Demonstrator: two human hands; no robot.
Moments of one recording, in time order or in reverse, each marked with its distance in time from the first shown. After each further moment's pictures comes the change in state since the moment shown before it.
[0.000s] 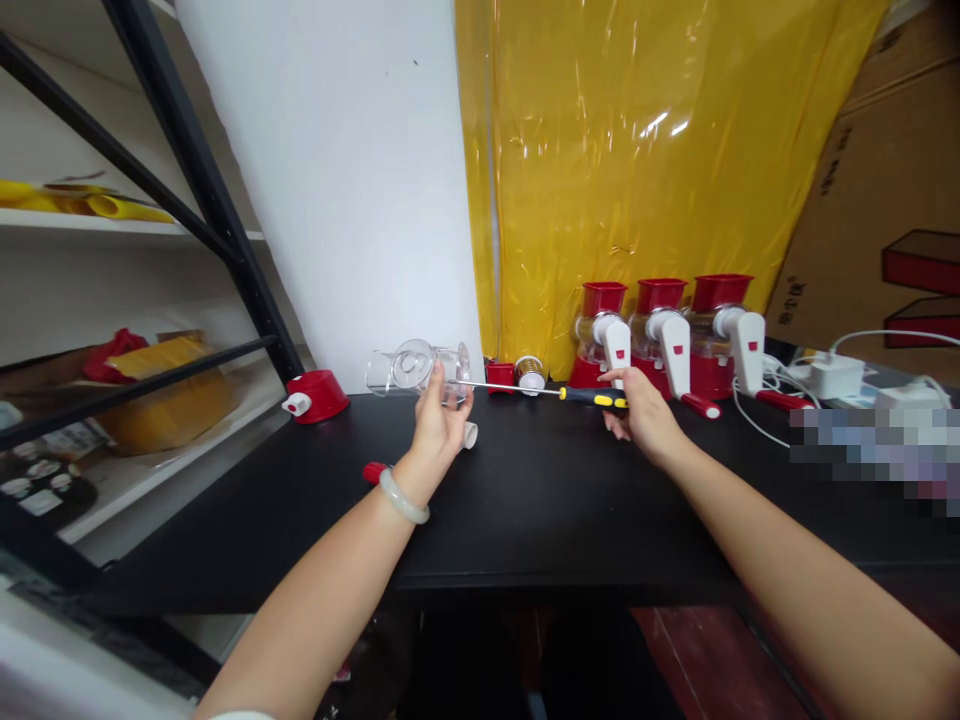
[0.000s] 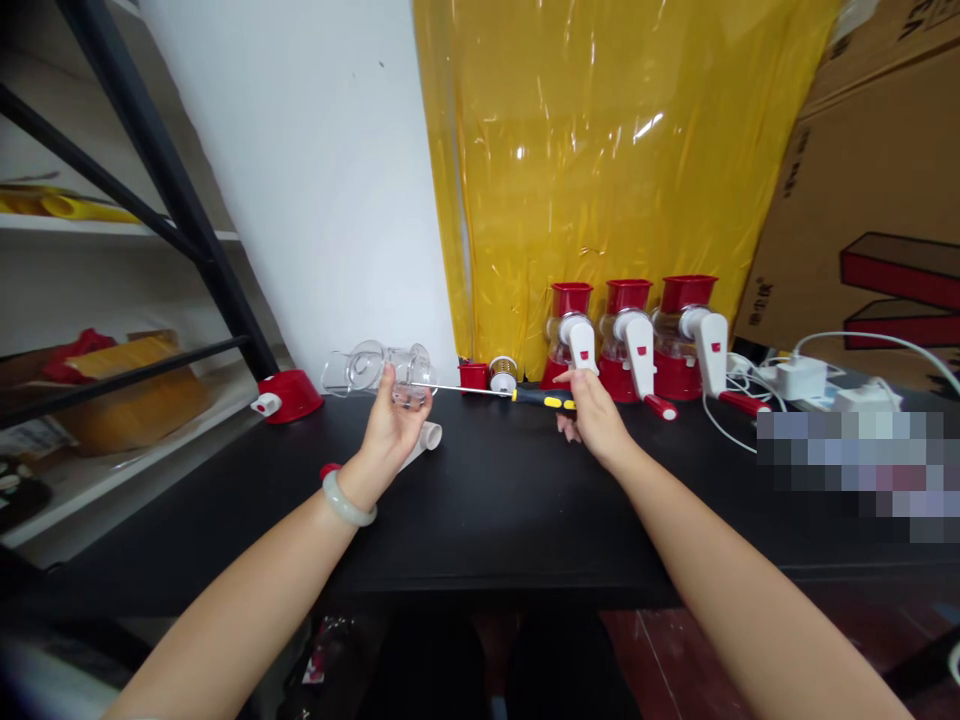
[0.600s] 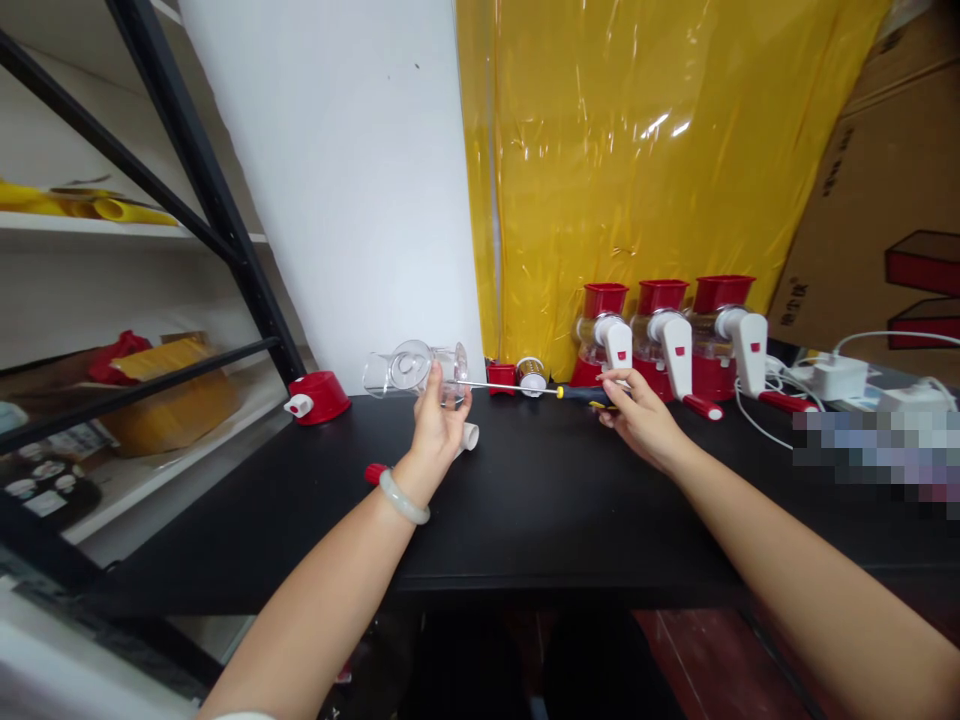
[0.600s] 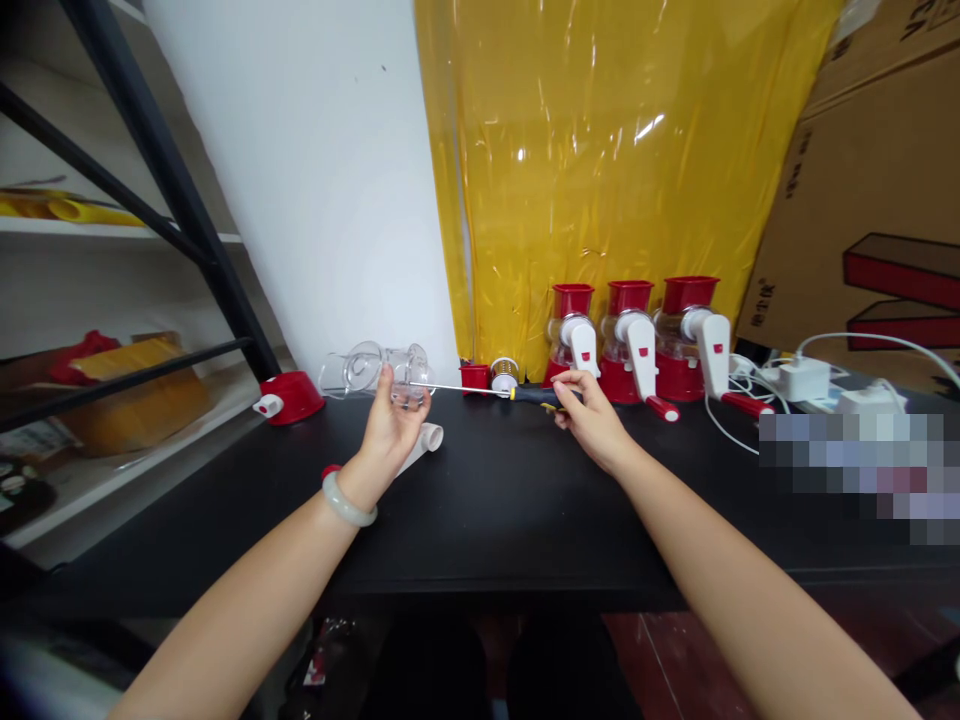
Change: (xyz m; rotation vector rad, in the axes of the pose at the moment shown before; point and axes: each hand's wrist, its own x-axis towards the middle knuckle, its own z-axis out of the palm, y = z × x) left_hand 0.001 0.002 0.000 -0.009 0.018 0.017; right_hand -0.003 0.000 0.003 0.116 -0.028 -0.003
